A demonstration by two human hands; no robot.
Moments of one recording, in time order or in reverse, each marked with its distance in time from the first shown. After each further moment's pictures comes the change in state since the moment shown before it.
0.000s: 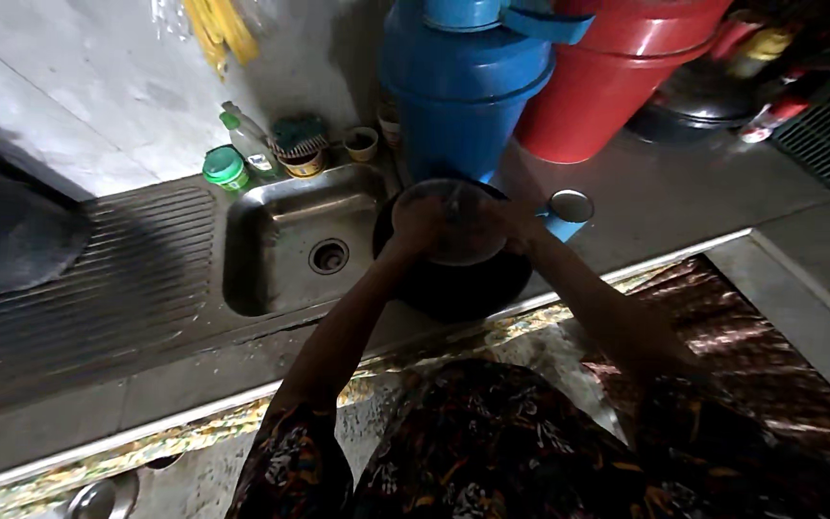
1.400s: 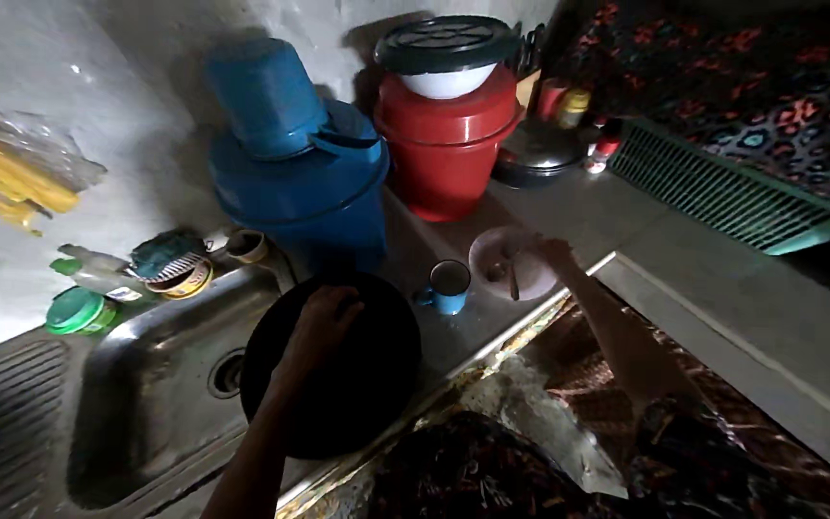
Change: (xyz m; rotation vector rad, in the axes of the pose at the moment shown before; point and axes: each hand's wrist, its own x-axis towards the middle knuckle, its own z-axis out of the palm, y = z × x) left_hand 0.043 0.047 0.022 -0.092 0.127 0.187; right_hand 0.002 0.072 -0.377 -0.861 0.687 0.289
